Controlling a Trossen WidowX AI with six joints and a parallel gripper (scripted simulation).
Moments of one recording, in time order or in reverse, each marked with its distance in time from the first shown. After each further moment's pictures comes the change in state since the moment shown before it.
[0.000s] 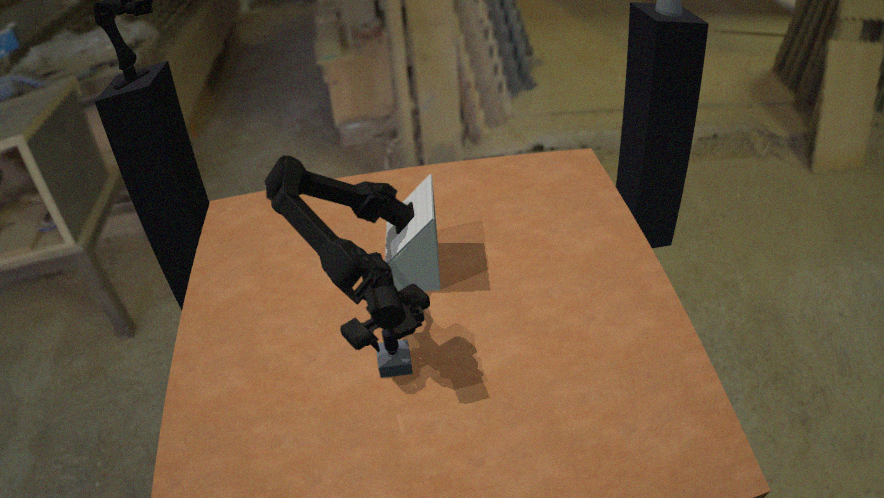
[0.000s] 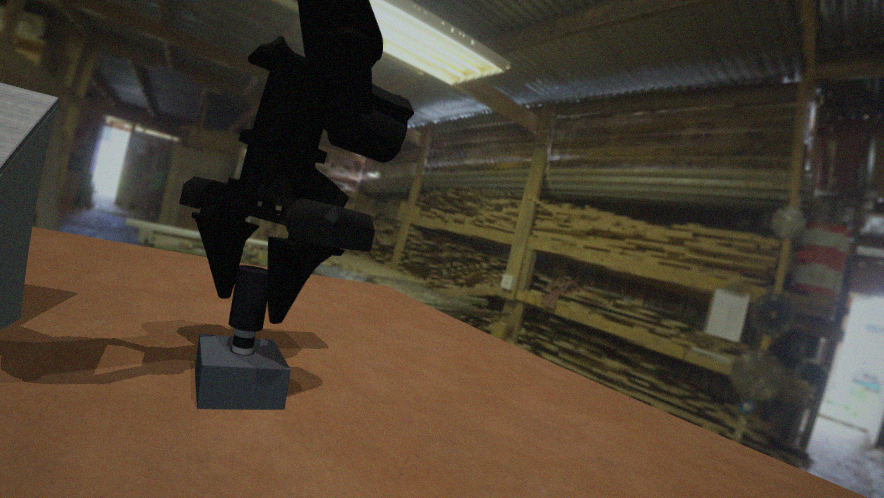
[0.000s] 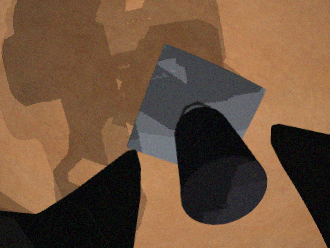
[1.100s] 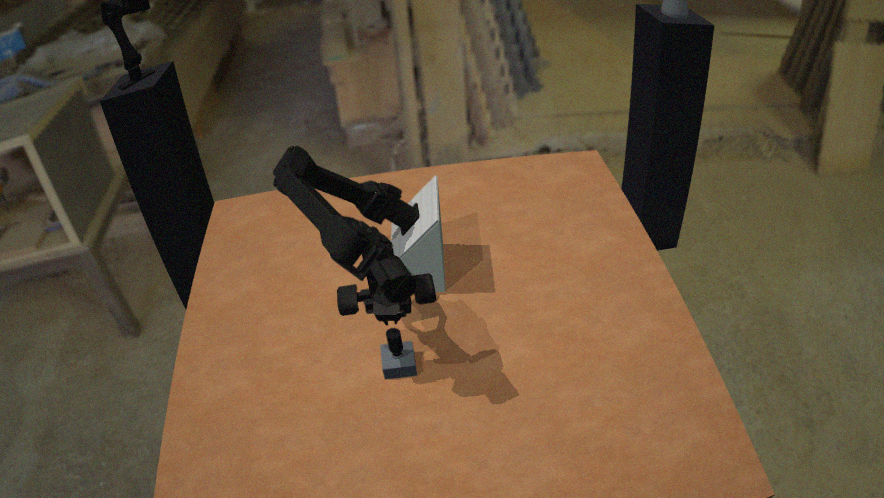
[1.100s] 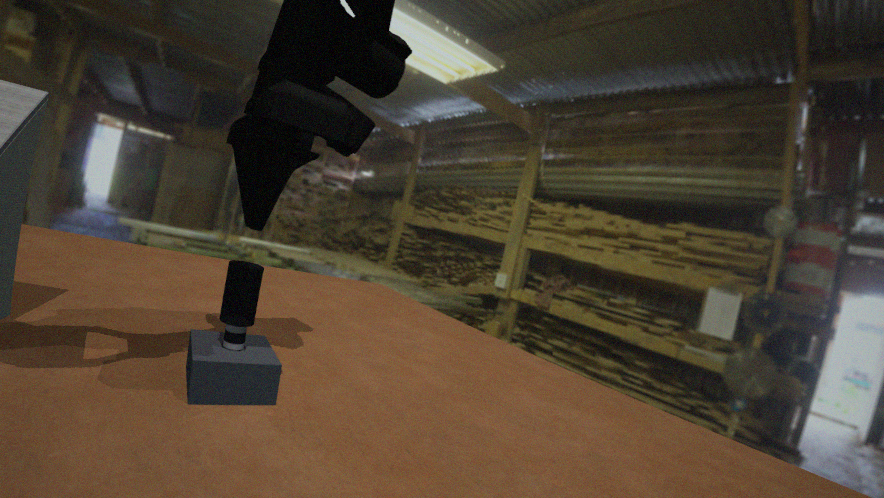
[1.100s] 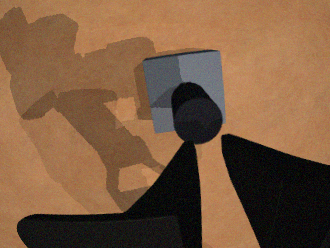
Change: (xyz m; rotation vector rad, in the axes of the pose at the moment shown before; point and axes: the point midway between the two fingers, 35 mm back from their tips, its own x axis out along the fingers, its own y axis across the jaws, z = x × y) arm -0.066 0.001 0.001 0.521 0.000 0.002
